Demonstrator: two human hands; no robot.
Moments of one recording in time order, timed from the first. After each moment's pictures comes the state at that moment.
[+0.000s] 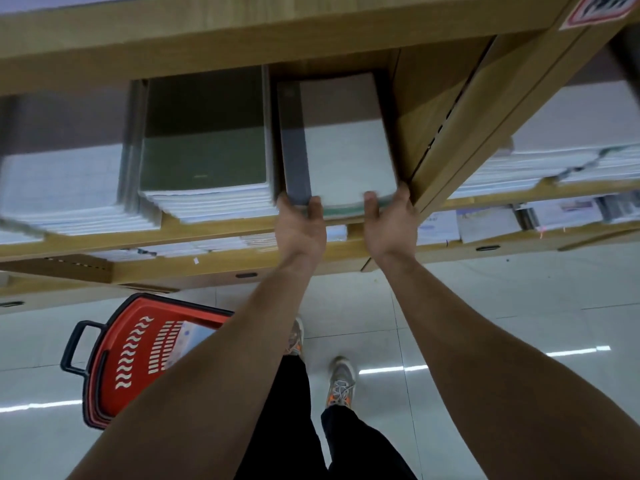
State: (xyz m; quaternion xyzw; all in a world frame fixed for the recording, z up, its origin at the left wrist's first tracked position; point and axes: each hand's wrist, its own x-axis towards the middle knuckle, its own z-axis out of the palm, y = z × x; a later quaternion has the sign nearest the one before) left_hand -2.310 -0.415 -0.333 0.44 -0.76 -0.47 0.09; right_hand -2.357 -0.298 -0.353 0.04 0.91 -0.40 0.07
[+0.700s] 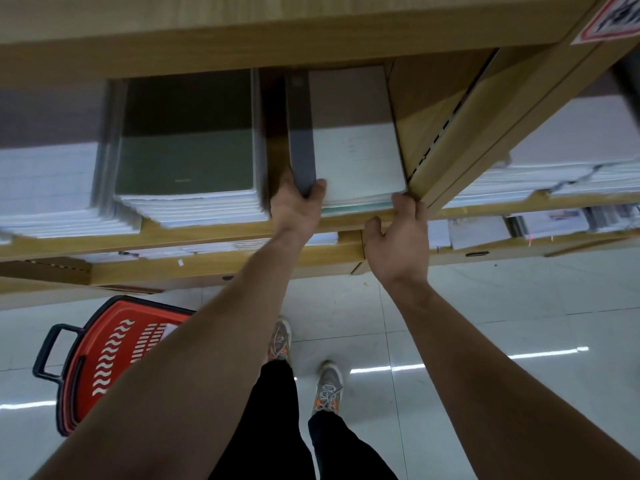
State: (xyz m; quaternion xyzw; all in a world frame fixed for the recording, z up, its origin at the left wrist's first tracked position) left_hand -2.353 -0.433 -0.340 0.37 -0.78 -0.51 0.05; right_hand -2.348 -0.275 -0.331 -0.02 0.93 -0.37 0.04
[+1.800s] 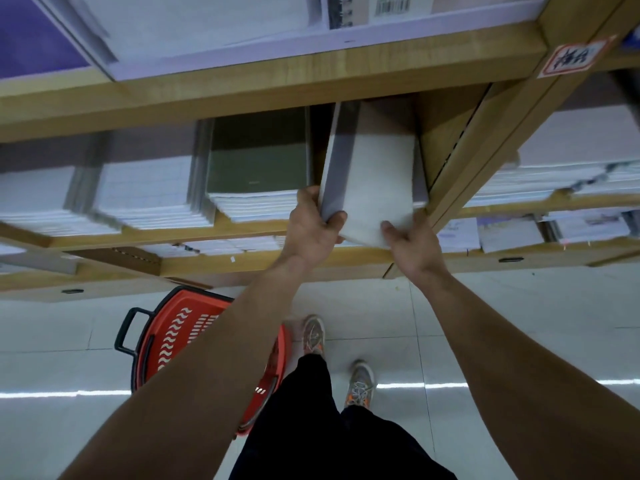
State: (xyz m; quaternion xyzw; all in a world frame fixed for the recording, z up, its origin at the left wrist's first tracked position) left_hand -2.267 -0.439 -0.258 0.30 -0.79 -0.54 0.02; right_hand -2.325 -0.272 -0.310 0.04 0.85 -0.46 0.24
